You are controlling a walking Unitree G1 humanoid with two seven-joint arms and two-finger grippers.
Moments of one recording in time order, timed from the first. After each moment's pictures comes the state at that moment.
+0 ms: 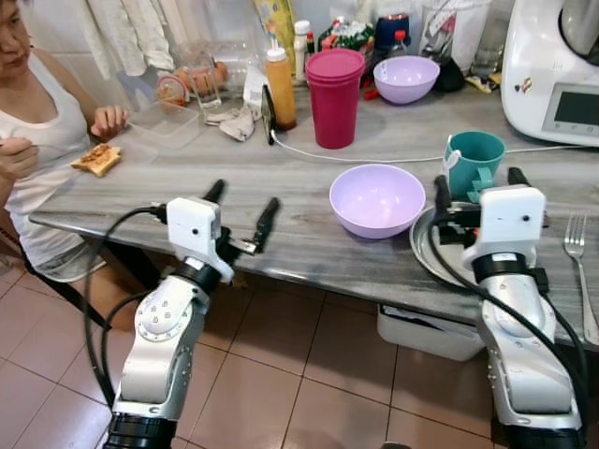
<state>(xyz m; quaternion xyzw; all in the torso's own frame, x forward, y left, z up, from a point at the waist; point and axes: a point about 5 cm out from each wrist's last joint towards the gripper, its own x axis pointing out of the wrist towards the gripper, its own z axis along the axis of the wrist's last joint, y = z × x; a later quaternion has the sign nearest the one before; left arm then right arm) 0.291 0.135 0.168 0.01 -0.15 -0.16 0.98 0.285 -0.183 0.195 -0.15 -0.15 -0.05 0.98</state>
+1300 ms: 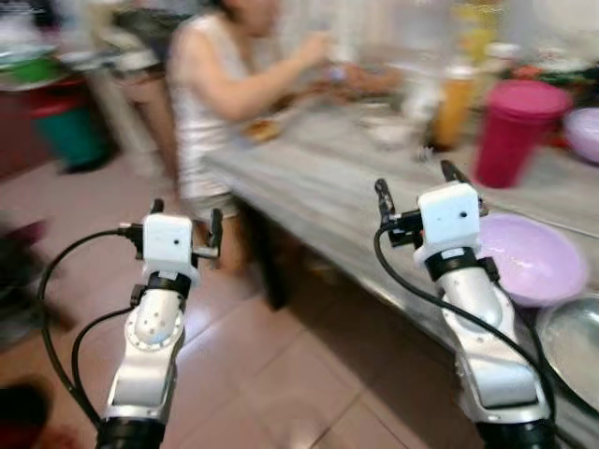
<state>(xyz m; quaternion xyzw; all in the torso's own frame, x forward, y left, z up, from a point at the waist) 0.296 0.168 0.139 0.09 -0.10 0.01 0.99 0.290 -0.138 0.196 -0.17 -0.16 0.05 0.97</state>
